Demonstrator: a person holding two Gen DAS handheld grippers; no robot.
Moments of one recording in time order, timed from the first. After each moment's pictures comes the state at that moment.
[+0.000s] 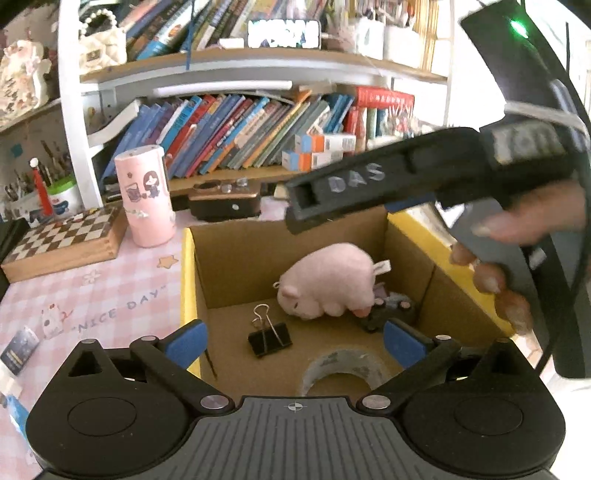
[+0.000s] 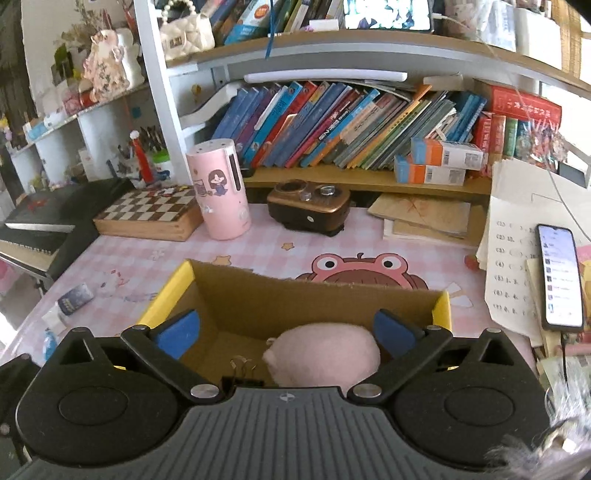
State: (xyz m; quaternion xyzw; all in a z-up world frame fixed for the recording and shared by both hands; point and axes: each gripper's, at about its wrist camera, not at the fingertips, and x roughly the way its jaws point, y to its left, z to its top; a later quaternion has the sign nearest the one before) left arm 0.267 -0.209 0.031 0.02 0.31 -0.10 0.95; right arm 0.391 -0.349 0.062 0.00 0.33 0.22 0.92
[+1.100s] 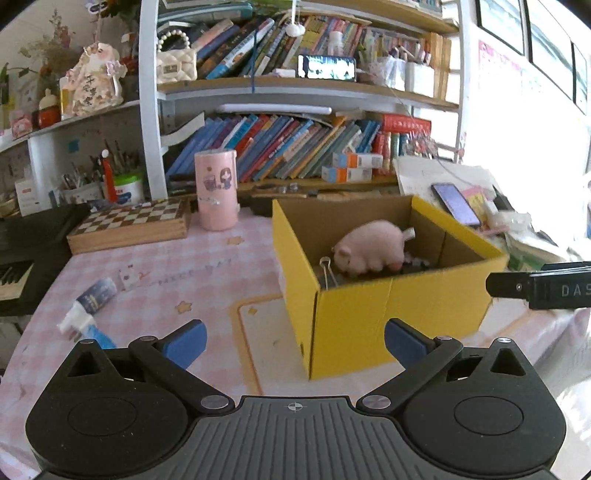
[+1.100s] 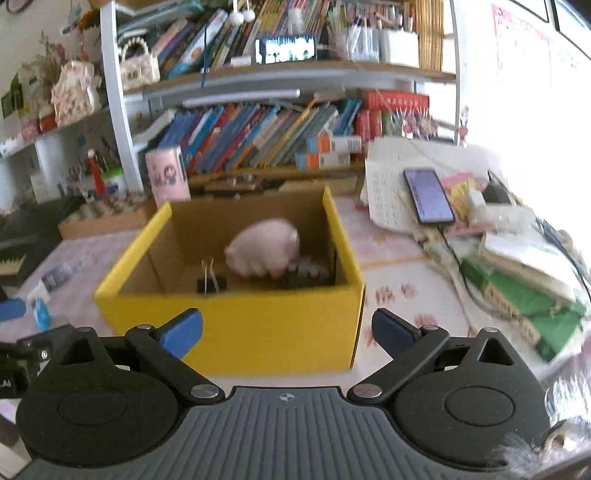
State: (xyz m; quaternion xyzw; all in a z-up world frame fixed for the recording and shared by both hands) left arm 0.148 -0.131 0.025 0.02 0.27 -0.07 0.96; right arm 0.184 -0.373 0.036 0.02 0.29 0.06 0.95
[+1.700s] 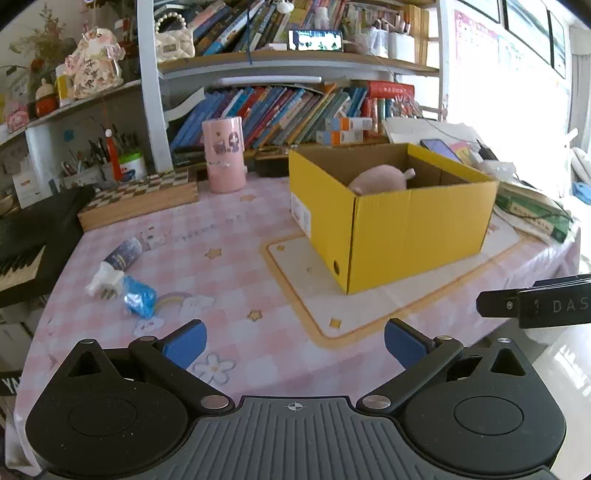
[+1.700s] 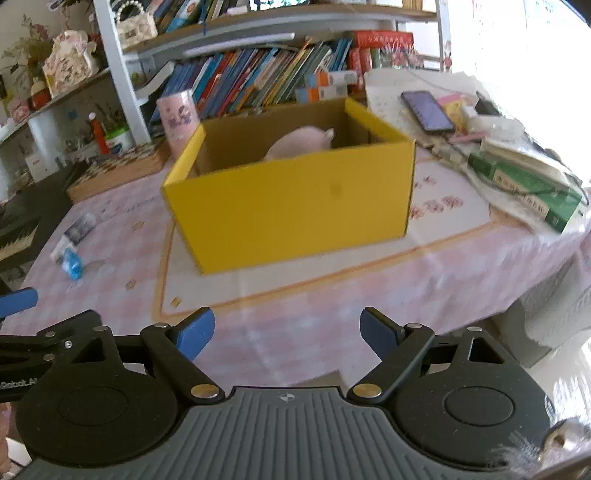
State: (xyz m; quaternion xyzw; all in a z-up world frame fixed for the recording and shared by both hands) left arm 0.097 -0.073 0.001 0.06 0.30 -0.10 0.95; right arm 0.109 -0.295 -0.002 0.08 0.36 0.03 0.93
